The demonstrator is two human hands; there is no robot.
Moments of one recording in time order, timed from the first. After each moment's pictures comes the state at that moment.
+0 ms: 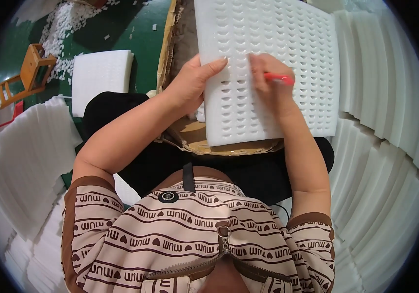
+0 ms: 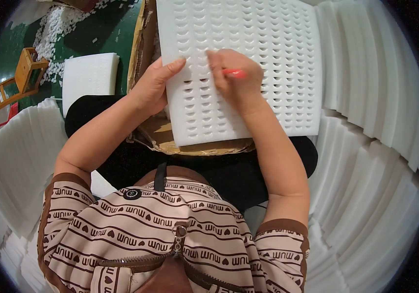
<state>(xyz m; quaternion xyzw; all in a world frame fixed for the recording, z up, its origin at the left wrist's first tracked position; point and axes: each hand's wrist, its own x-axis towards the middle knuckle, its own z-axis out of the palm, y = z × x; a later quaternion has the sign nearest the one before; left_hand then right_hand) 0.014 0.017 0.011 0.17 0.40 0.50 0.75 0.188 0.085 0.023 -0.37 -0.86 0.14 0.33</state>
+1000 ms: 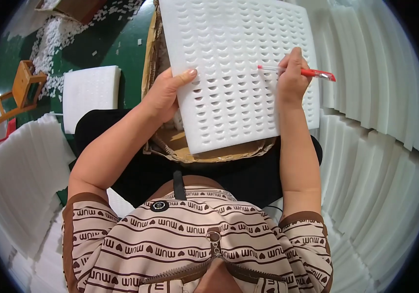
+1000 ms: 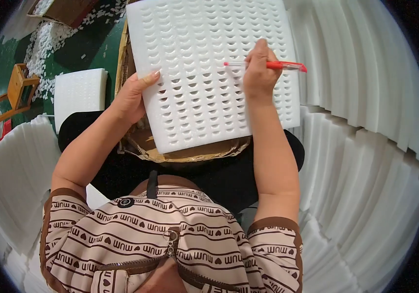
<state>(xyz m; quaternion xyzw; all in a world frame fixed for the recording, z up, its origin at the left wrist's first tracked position) 0.005 0.016 0.009 0.14 0.41 0.49 0.76 0.228 0.103 0.054 -0.60 -0.52 0.38 0.48</state>
